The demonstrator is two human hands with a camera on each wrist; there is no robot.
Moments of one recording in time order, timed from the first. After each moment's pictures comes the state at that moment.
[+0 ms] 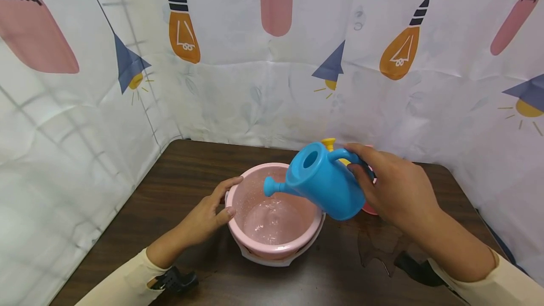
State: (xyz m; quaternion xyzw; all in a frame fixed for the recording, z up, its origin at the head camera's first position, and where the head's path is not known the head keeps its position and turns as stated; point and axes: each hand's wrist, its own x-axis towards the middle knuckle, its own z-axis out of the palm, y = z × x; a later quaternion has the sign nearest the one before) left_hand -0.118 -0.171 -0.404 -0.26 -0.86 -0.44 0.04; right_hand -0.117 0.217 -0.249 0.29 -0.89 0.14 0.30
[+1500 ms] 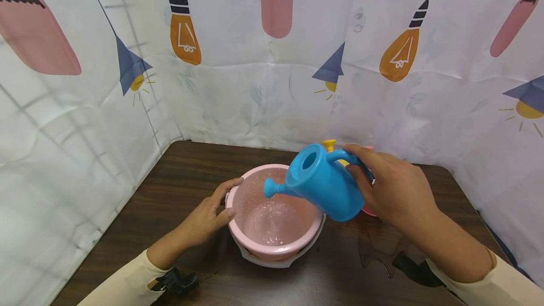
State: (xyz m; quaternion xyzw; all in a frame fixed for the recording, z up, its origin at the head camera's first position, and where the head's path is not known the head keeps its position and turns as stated) left_hand -0.118 -0.171 -0.404 -0.27 -0.86 -0.44 0.05; right_hand -0.117 0.216 -0.250 0.30 -0.89 0.14 0.32
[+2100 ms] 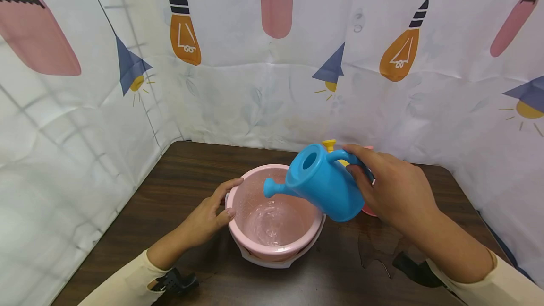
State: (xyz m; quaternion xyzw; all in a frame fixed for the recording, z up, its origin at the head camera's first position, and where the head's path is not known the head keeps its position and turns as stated) left_hand -0.118 -0.171 -0.405 -0.27 -0.86 -0.44 0.06; right_hand -0.117 0.215 -0.250 0.29 -0.90 0.14 0.31
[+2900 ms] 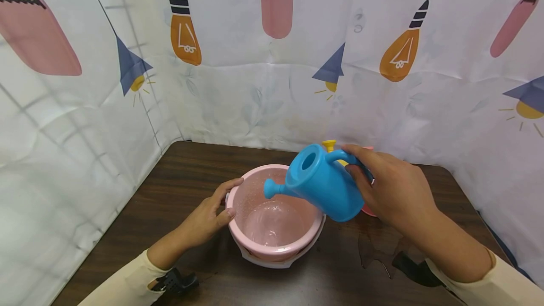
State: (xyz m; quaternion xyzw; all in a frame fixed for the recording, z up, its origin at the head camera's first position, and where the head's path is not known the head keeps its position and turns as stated) left_hand -0.118 -0.170 -0.405 -0.26 -0.86 -0.44 0.05; right_hand -0.118 0.215 -0.250 0.30 -0.89 0.13 0.33
